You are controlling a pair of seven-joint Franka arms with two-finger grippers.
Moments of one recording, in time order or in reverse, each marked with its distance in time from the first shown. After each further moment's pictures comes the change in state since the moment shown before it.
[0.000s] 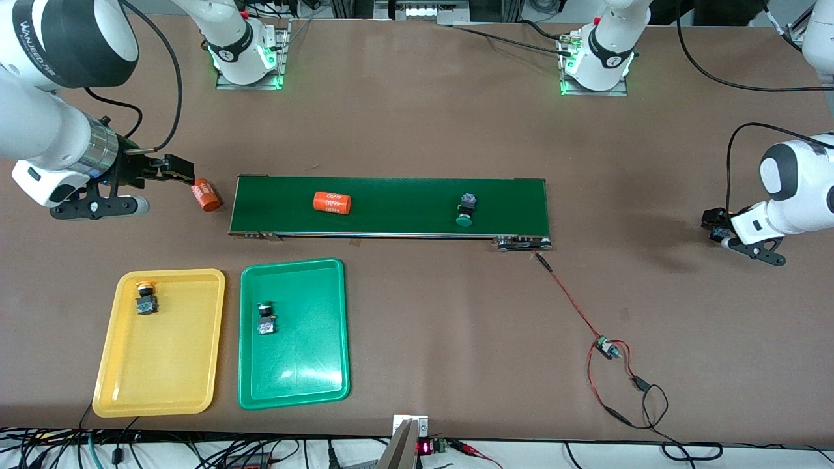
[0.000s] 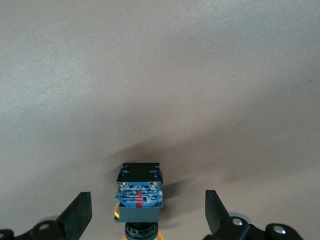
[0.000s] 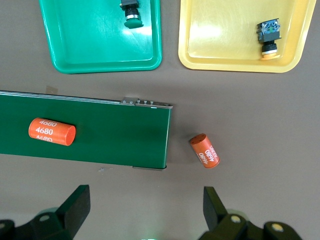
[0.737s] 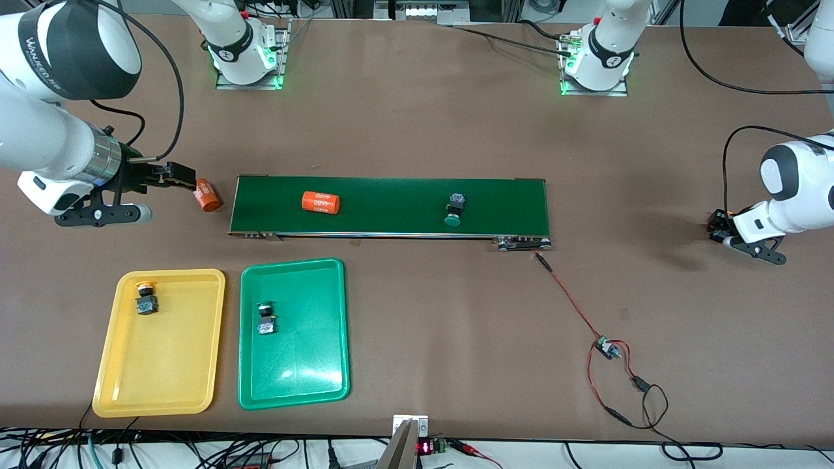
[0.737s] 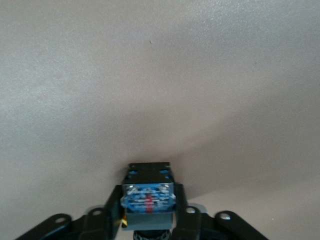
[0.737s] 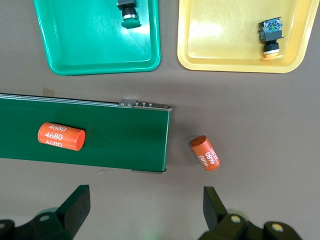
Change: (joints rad) left arm 0.027 0.027 -0.001 0.001 0.000 0.031 0.024; right arm -0.003 0.021 -0.001 0.001 0.000 0.013 0.002
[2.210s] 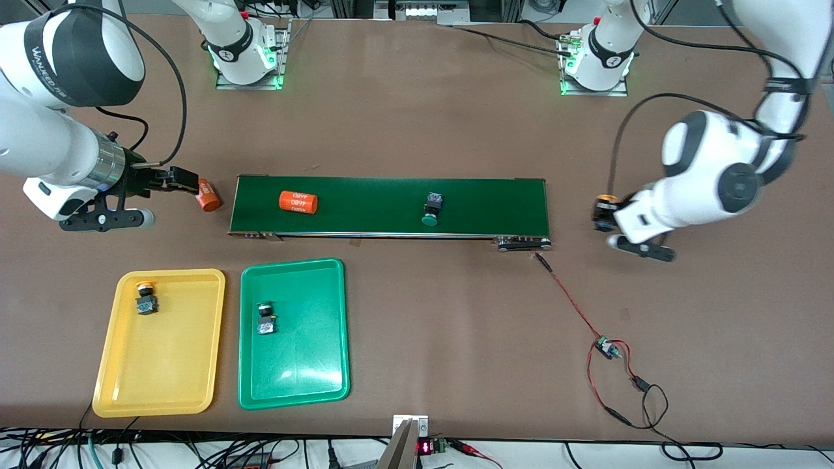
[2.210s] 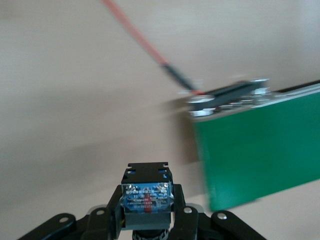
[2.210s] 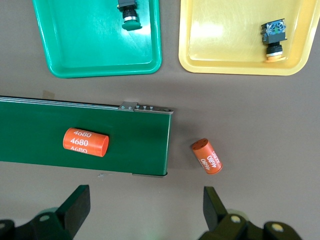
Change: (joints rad) left arm -0.262 -0.236 -0.429 0.012 -0.347 -0.348 -0.620; right arm 0.002 0.017 -0.002 0.001 0.003 0.016 0.001
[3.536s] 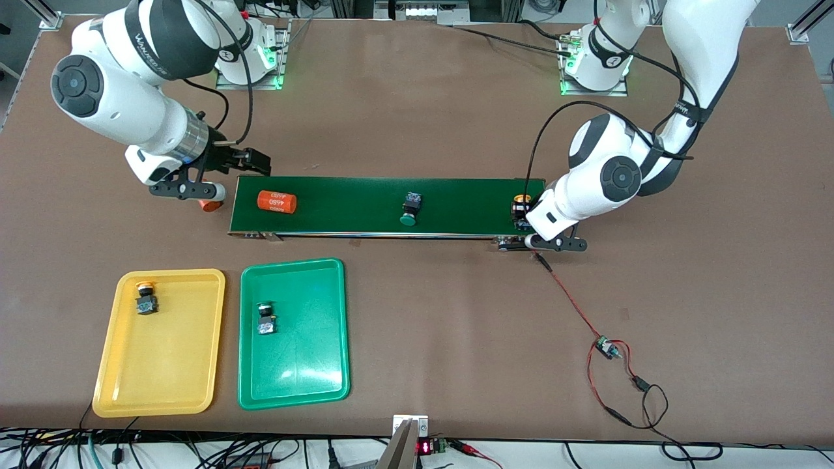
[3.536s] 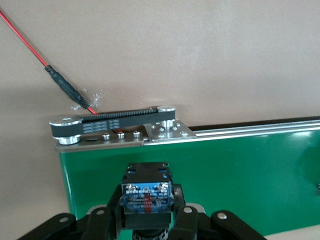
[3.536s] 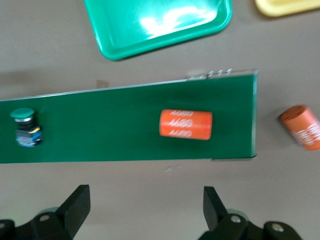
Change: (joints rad) left arm -0.222 0.113 0.040 -0.017 -0.019 0.237 -0.340; right arm 0.144 -0.180 0.003 -0.390 0.237 0.279 0.266
